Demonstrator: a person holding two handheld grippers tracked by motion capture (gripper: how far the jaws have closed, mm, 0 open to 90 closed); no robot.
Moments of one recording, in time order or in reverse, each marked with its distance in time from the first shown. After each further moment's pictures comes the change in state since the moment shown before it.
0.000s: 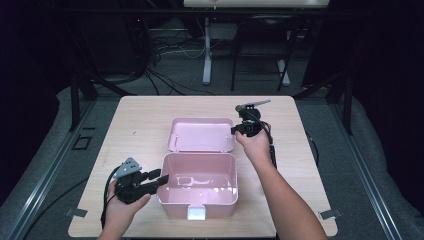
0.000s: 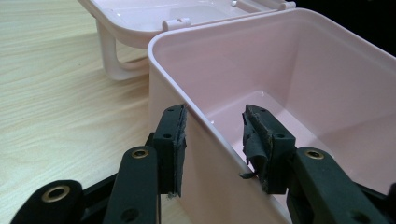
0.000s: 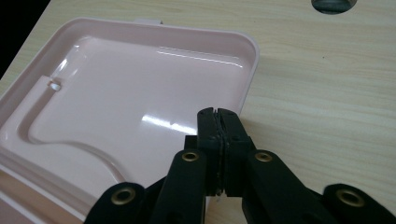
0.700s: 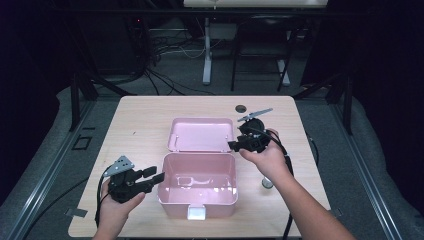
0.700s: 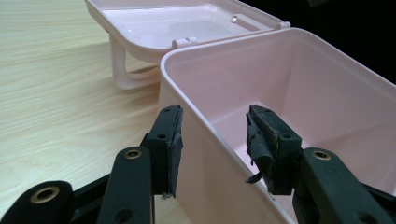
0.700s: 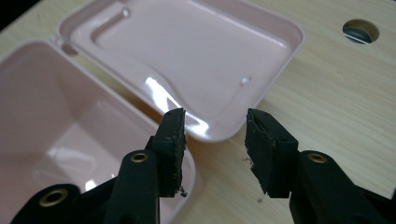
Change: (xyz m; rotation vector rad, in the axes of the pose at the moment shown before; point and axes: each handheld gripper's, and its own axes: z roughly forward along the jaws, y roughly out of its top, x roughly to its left) left arm 0.006 0.005 -0.014 -0.037 -0.007 -0.029; right arm 0.023 -0.034 -0.059 0.019 0.053 -0.345
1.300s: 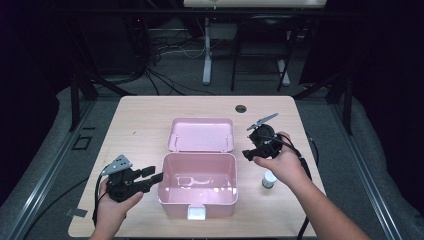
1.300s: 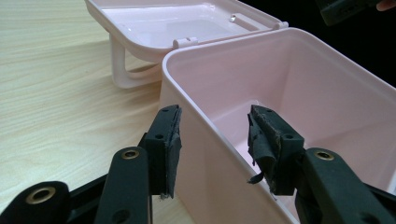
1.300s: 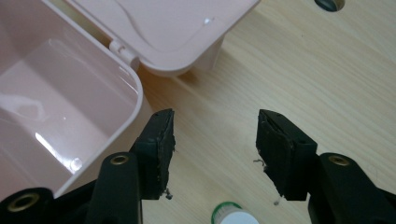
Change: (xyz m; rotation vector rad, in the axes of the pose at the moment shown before) left arm 0.003 0.002 -0.002 0.011 -0.017 -0.003; right arm -0.017 -0.020 -0.014 0.132 -0.101 -0.120
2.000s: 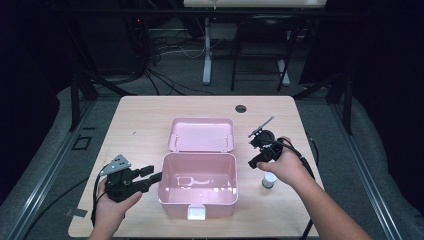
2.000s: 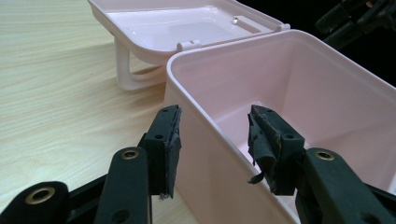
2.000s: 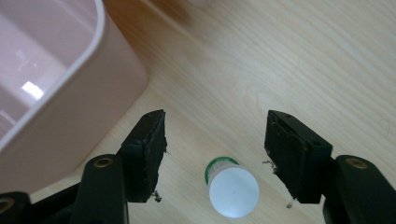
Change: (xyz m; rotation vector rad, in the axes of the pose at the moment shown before) left arm 0.001 0.001 -0.003 -0.009 0.008 0.006; right arm -0.009 -0.012 0.018 0.202 0.006 0.000
